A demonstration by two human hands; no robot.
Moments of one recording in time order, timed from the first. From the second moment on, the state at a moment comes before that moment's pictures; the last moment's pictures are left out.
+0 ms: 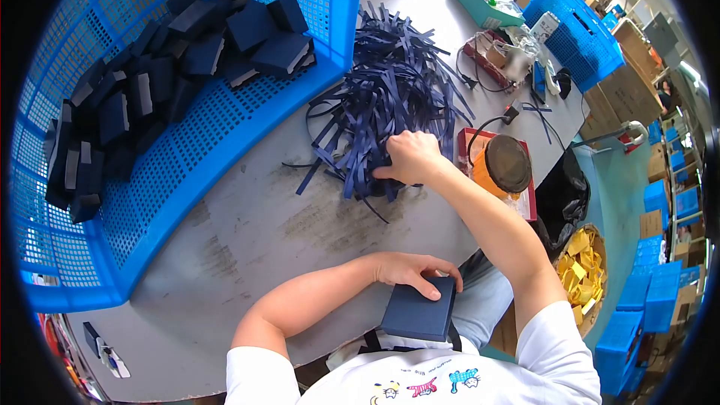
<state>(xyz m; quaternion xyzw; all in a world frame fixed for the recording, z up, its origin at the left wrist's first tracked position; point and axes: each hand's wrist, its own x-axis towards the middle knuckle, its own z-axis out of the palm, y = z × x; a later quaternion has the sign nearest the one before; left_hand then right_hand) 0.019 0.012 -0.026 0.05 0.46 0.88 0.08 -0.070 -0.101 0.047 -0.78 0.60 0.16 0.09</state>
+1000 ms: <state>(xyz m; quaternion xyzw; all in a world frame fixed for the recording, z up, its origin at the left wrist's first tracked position) 0.082 -0.038 0.051 -0.08 0.57 0.64 -0.50 -0.111 -0.086 0.157 -0.54 0.44 -0.48 0.53</state>
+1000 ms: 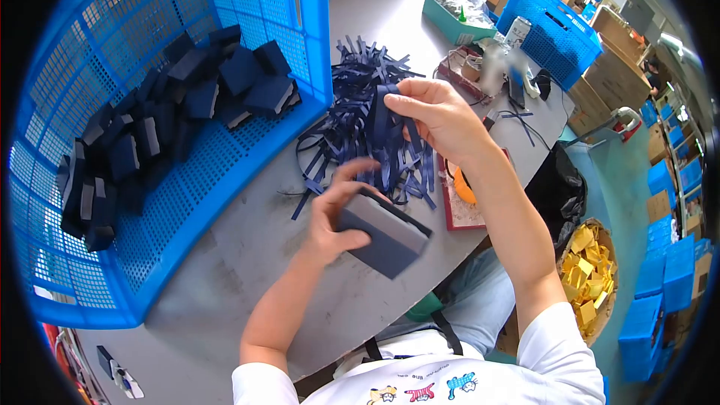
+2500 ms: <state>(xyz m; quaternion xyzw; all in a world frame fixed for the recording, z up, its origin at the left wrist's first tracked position) 0.060 0.021 0.057 -0.09 0.59 0.78 -0.18 -0.181 0.119 0.084 -0.47 0.49 -0.51 0.53</state>
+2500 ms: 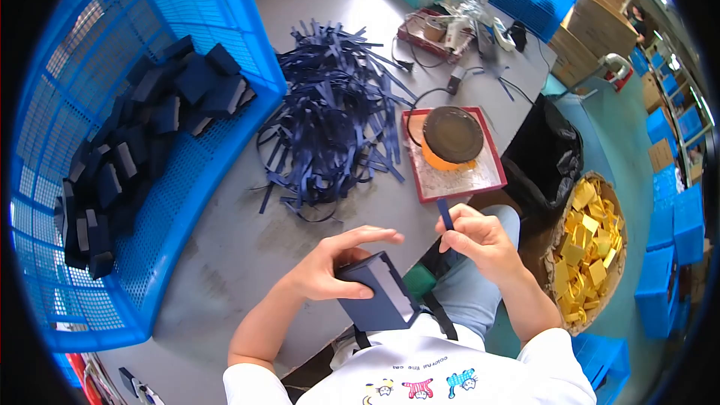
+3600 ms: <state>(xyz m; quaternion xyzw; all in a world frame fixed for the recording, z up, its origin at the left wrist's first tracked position) -0.037 0.013 -0.017 -0.08 0.58 0.81 -0.03 -0.282 0.050 0.040 -0.24 0.67 -0.58 0.40</state>
